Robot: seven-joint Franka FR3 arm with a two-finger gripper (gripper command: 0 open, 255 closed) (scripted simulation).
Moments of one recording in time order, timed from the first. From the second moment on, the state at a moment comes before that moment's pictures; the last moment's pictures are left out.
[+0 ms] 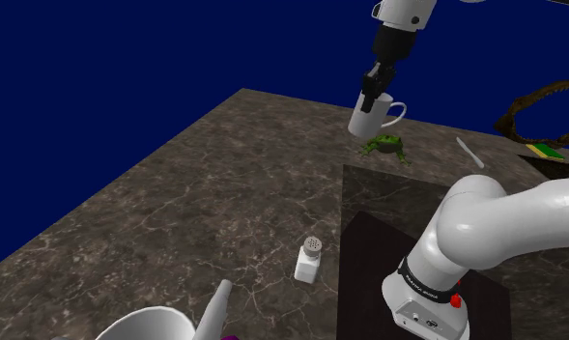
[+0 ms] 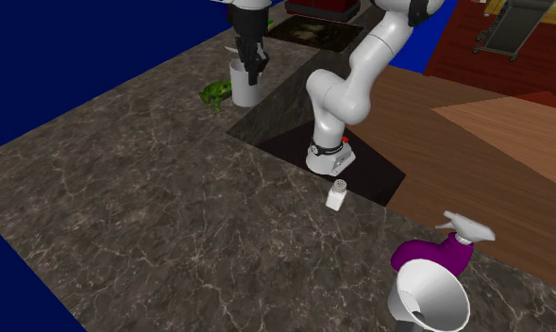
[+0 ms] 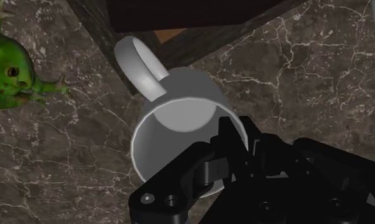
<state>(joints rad) -0.03 -0.86 -0.05 -2.31 -0.05 1.52 -0.02</state>
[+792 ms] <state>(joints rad) -0.10 -0.85 -0.34 -2.25 -0.24 1.51 -0.31</state>
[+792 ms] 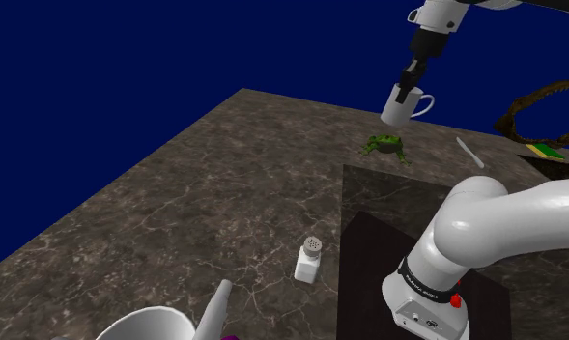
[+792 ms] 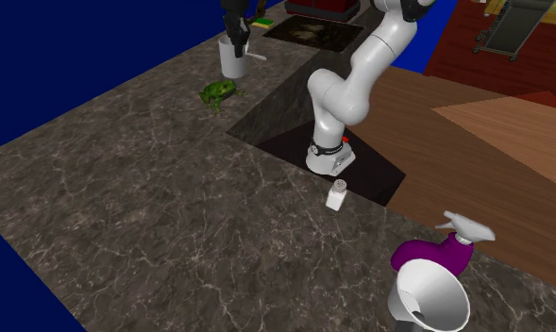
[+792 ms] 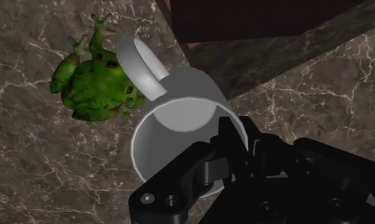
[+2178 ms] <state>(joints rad) 0.02 -0.46 -0.97 -1.79 -0.33 1.57 -0.86</state>
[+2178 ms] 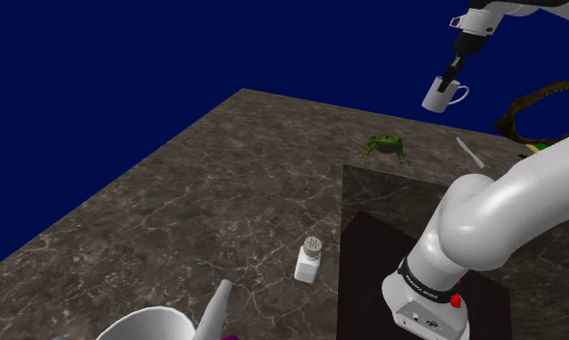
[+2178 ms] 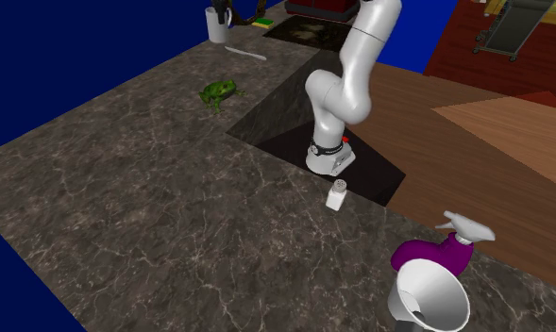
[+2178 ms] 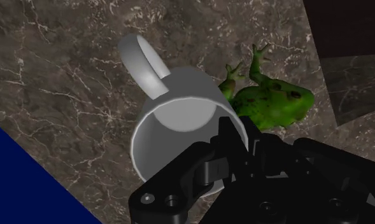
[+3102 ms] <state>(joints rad) 0.30 -0.24 -1.45 -1.68 -0.18 1.69 -1.09</state>
